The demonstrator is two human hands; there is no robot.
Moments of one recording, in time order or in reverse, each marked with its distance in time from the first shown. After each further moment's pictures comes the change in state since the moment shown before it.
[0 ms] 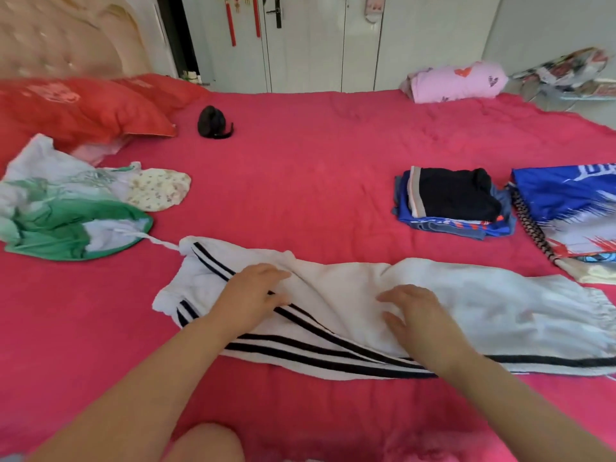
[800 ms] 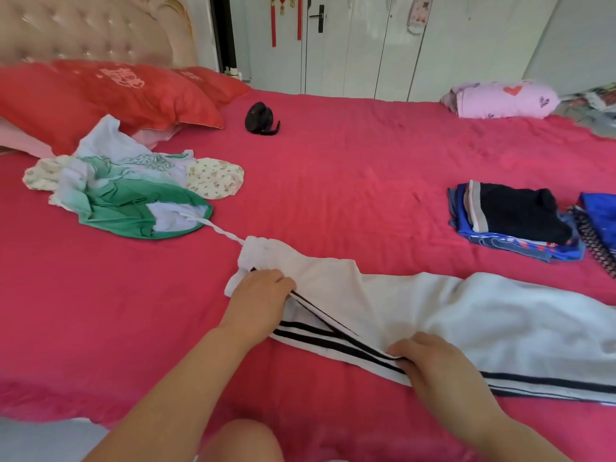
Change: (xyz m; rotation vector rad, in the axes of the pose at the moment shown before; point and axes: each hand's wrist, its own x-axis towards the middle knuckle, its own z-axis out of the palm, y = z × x) left_hand -0.060 -0.082 -0.019 0.268 0.162 0.078; right_hand -0.029 -0.090 0.043 -0.106 0.003 -0.169
